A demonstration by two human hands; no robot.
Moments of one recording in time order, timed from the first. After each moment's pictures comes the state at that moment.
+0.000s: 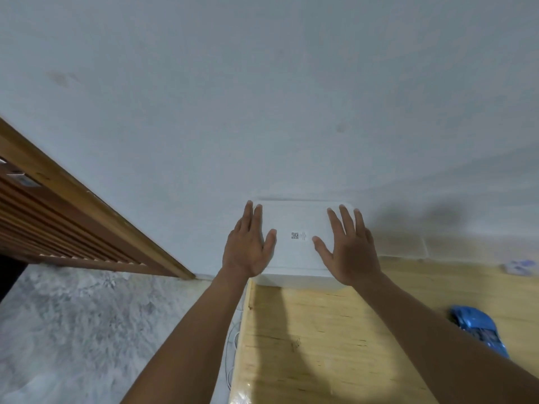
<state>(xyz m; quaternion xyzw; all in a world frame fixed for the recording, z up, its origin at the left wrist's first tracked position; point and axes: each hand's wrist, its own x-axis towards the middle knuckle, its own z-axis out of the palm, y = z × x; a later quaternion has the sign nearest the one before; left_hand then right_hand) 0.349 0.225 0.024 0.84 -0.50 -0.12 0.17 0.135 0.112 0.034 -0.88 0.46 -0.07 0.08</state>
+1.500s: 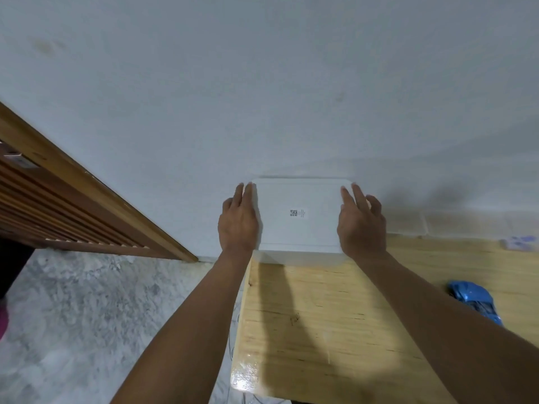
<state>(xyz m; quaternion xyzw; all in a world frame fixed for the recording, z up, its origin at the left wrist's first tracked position) 0.340 0.229 0.031 0.88 -0.43 0.00 0.21 0.124 0.105 0.014 -0.84 0.51 -0.18 0.05</state>
